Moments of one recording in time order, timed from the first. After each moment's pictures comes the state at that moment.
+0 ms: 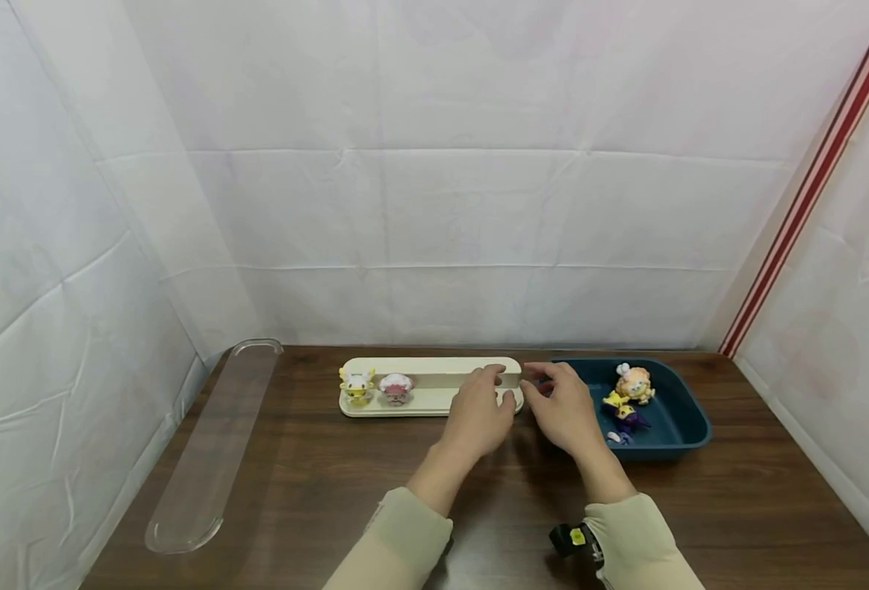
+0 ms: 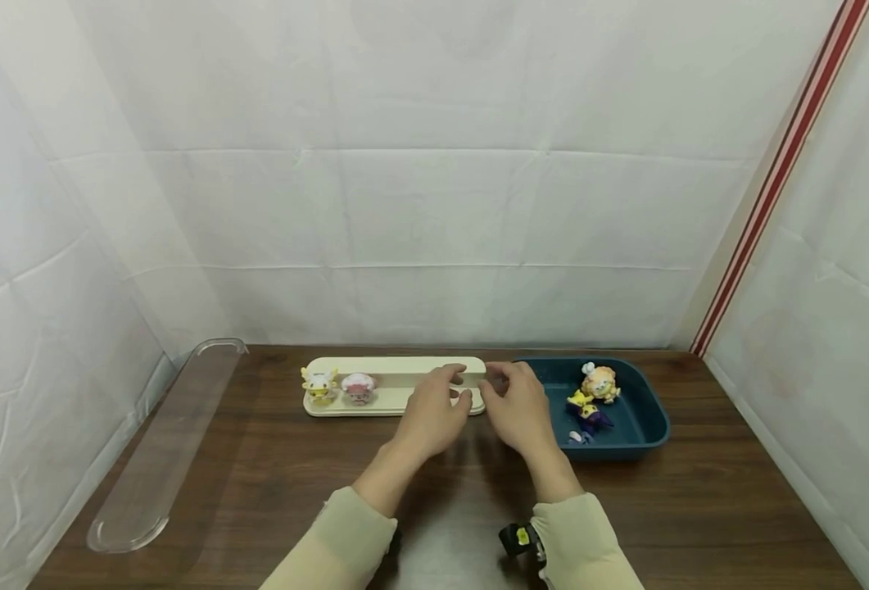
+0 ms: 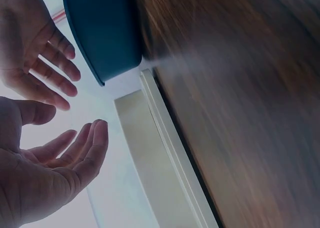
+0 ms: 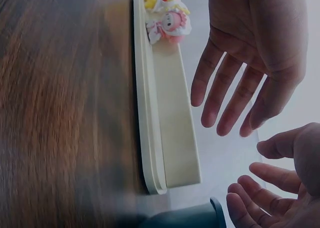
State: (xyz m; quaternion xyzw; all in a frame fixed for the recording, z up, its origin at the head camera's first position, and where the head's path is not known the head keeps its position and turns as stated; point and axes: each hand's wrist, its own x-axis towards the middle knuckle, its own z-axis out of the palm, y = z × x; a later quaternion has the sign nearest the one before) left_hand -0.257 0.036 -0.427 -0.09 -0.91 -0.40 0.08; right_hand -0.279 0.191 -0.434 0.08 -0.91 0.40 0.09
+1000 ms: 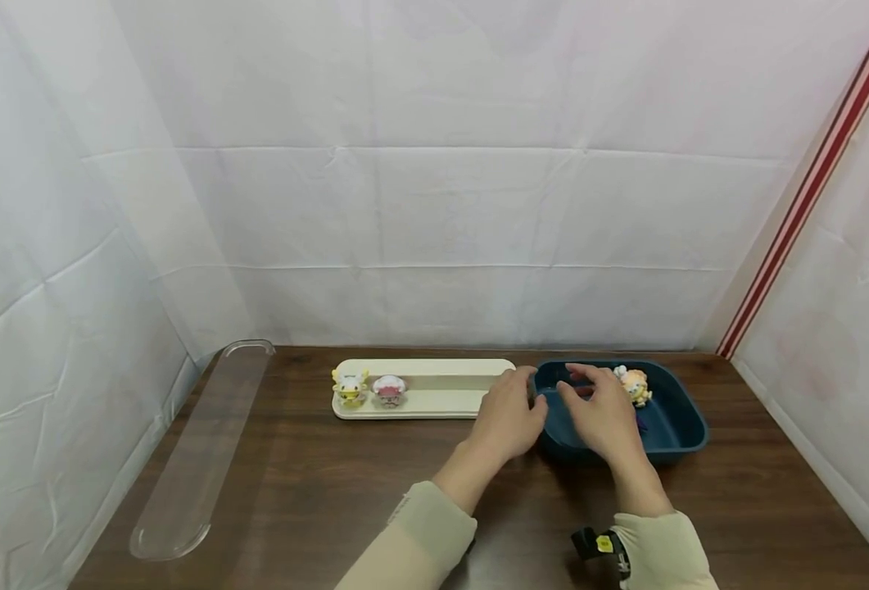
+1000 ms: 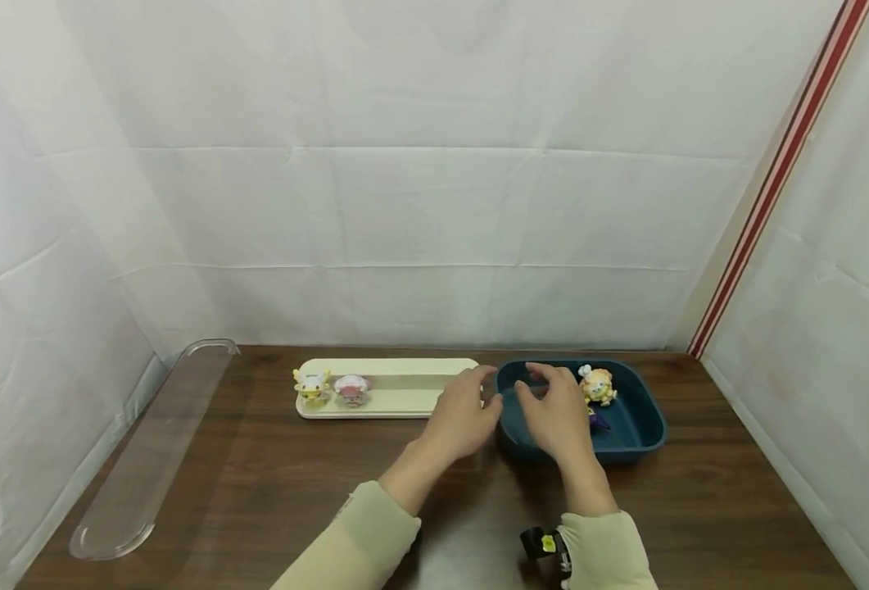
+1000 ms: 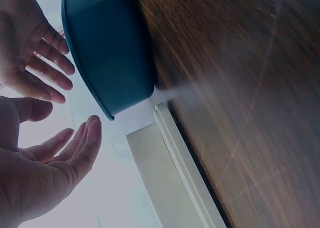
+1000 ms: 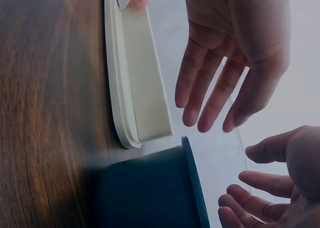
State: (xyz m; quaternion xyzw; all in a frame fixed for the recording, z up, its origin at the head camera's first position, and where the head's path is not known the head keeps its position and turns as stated) left_hand -0.255 0.072 -0.421 -0.12 -0.91 -0.39 0.04; right_hand -0.264 0.237 -0.420 0.03 -0.93 0.37 0.08
